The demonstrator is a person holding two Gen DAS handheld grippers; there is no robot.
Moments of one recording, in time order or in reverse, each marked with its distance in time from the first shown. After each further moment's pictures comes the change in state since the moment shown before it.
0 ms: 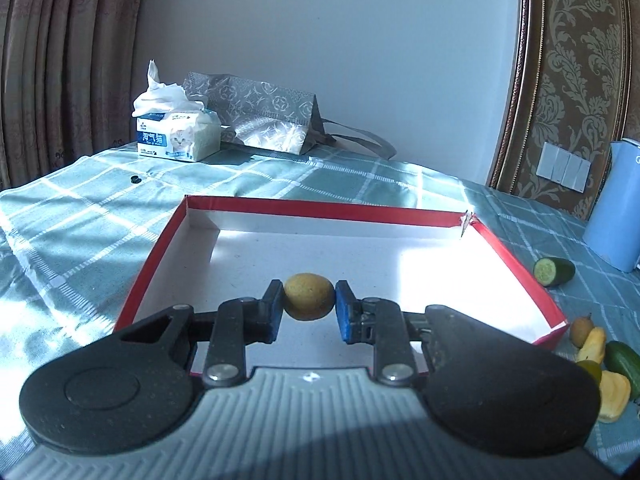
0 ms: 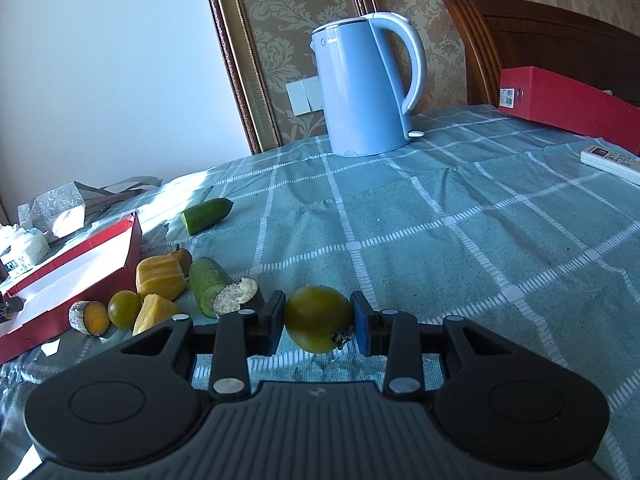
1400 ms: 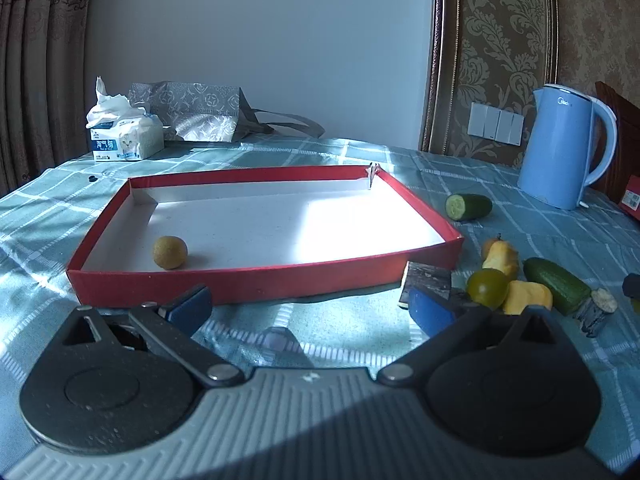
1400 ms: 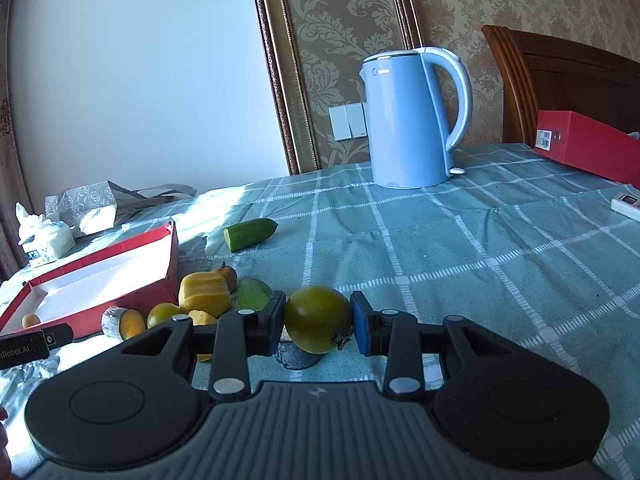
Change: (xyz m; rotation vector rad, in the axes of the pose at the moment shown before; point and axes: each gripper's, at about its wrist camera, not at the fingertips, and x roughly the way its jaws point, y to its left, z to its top) left arm -0.063 -0.058 -0.049 0.129 -0.002 -0.129; right arm -0.004 0.032 0.009 -0.096 -0.063 0.077
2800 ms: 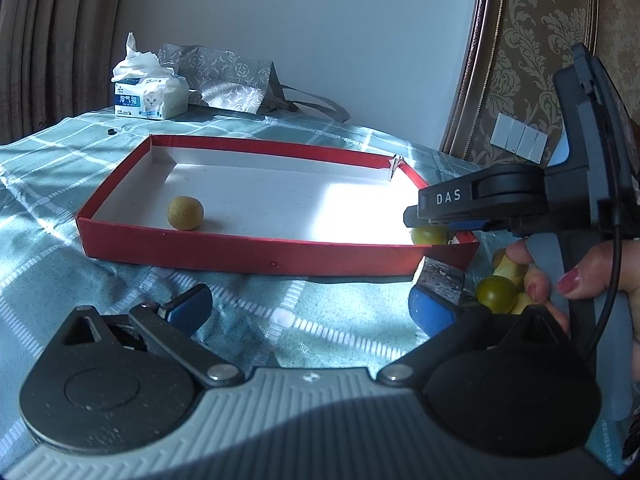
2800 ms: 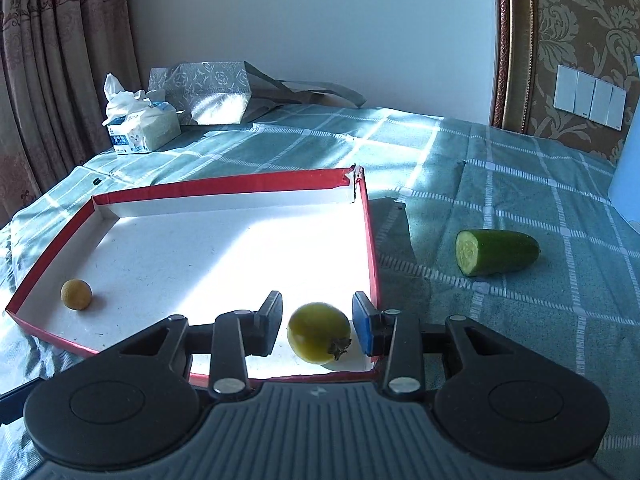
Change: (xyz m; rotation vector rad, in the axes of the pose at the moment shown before) left arm 0.005 0.014 -0.003 -0.143 0.064 0.031; right arm 0.156 0.158 0.042 -0.306 0.301 0.325
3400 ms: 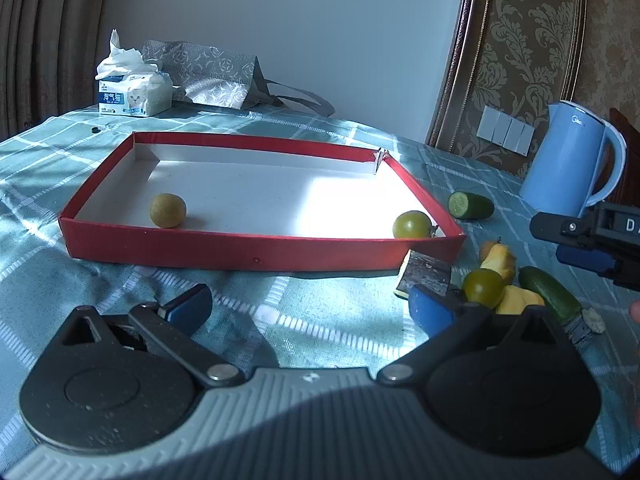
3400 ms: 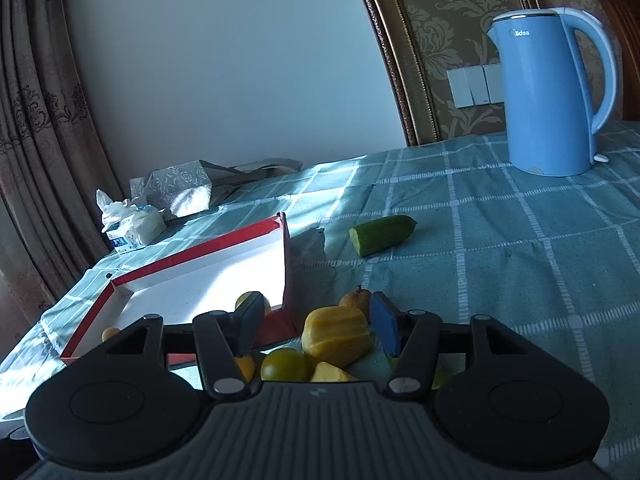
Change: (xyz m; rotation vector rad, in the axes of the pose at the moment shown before) left arm 0.003 -0.003 0.000 0.021 0.019 -0.044; right arm -0.111 -0.069 -0.062 0.278 -0.208 -0.011
